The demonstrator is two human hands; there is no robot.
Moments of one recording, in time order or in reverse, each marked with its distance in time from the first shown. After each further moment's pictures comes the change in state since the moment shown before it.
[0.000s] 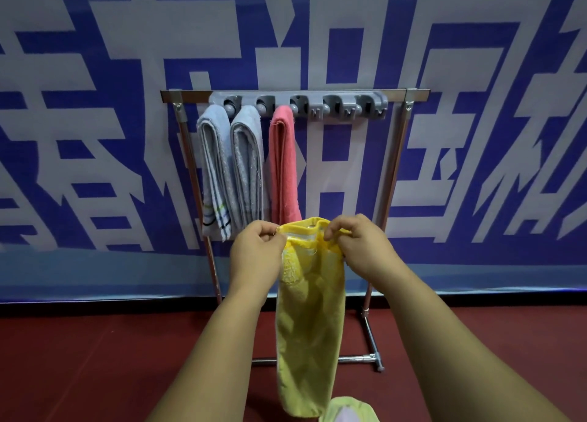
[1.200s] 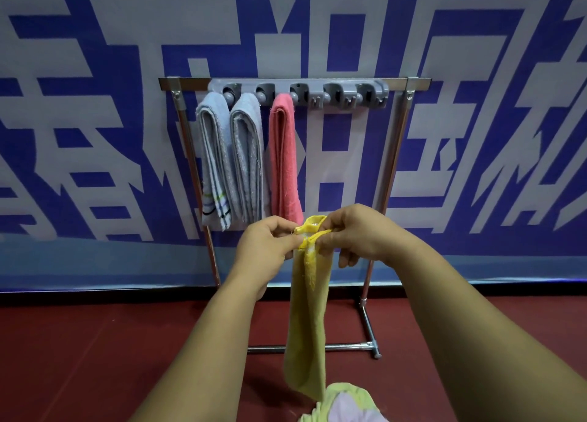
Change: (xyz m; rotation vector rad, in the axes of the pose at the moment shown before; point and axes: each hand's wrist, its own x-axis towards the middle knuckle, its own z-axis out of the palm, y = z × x) left_hand -0.009 -0.003 0.000 -0.139 -0.273 -0.048; right_hand -0.003 -0.024 -0.025 -0.098 -0.420 -0.005
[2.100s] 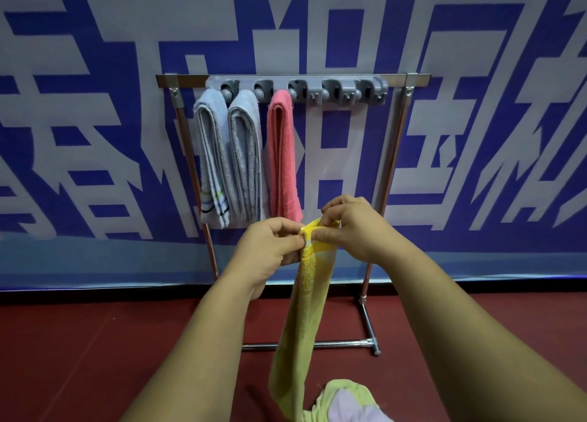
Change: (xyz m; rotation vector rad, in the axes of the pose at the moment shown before) left_hand -0.007 0.005 -0.001 -0.135 -0.164 -0.053; right_hand 0.010 0.016 0.012 -0.234 0.247 -0.142
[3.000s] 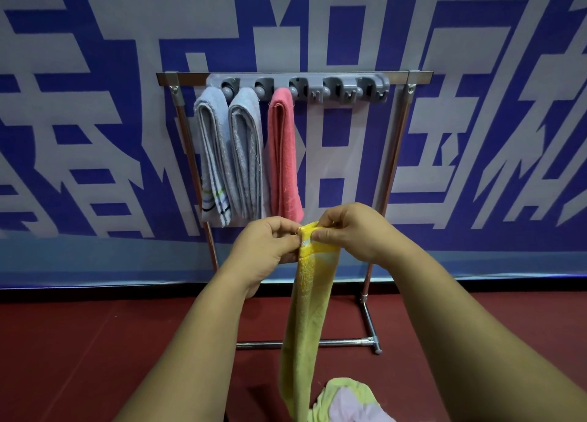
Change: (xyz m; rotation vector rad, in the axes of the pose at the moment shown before) left_hand -0.003 0.002 -0.006 0.100 -0.001 0.023; right_hand -0.003 -0.002 -0.002 0.156 -0.075 0.016
